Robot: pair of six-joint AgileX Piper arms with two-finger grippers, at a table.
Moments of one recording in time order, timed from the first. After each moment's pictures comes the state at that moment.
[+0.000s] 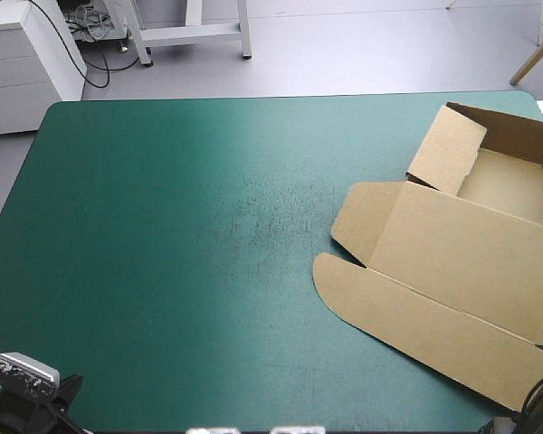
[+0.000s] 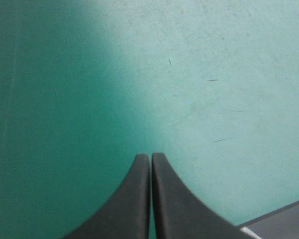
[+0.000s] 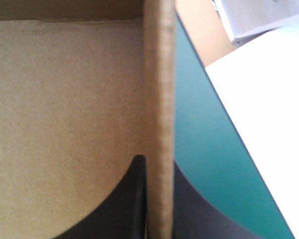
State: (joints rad) left arm -0.36 0.10 -0.51 0.10 1.25 0.03; right arm -0.49 1.99 -1.90 -0.12 1.22 0.05
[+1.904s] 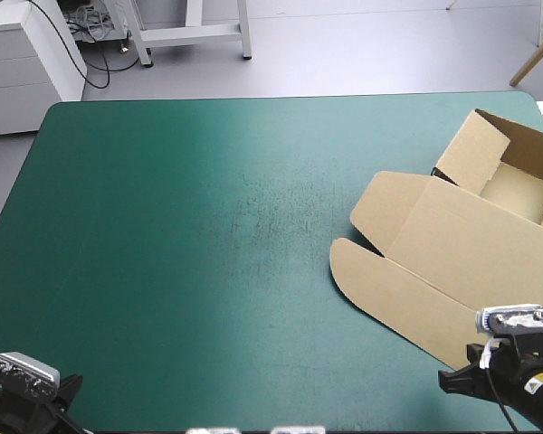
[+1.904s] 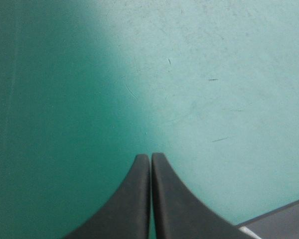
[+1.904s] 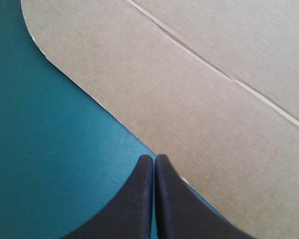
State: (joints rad) left arm -0.36 0.10 -0.51 0.10 1.25 0.03; right arm -0.17 0.41 -0.60 0.26 1.17 -0.29
